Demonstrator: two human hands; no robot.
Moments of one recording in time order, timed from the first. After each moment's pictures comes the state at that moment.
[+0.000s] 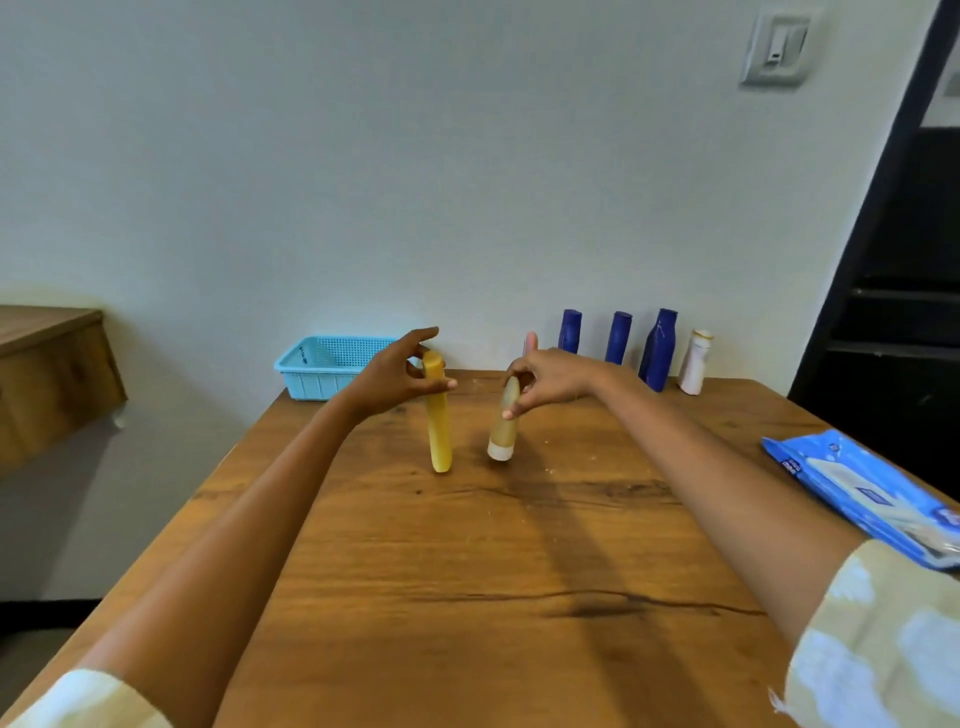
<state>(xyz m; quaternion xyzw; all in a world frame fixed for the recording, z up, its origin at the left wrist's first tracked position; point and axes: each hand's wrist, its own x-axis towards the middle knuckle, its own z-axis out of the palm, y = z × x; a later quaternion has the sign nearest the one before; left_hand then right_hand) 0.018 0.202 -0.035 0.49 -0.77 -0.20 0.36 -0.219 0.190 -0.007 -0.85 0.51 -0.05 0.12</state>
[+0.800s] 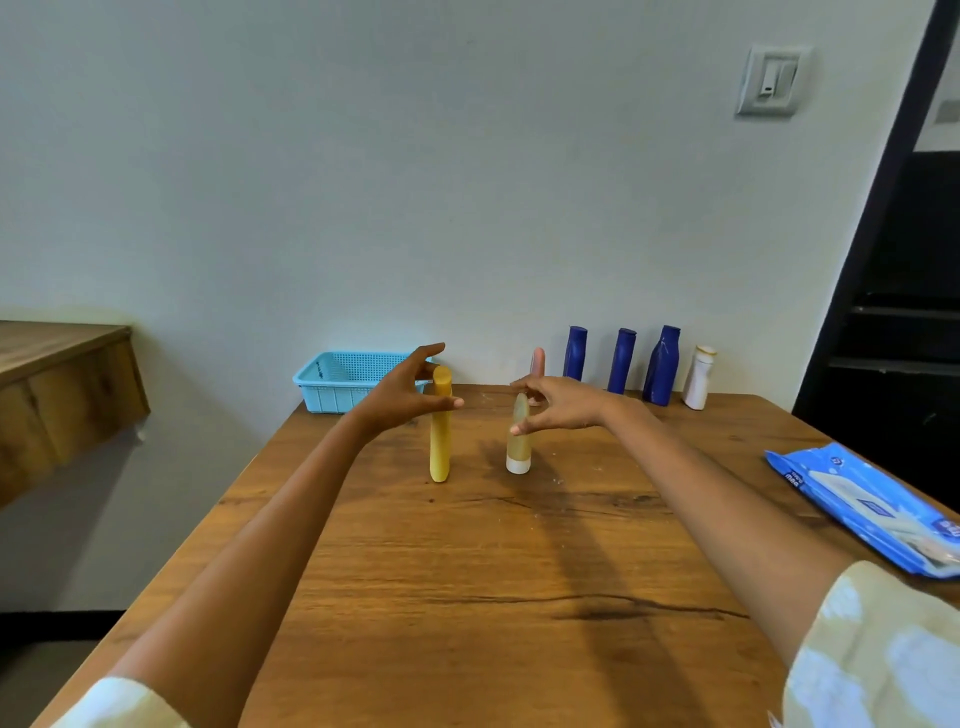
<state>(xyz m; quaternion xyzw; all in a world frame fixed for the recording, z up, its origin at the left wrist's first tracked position) 0.021 0.221 -0.034 0.50 -0.74 -0.25 0.37 -0.225 0.192 -0.029 -0.83 0.53 -0.10 0.17</state>
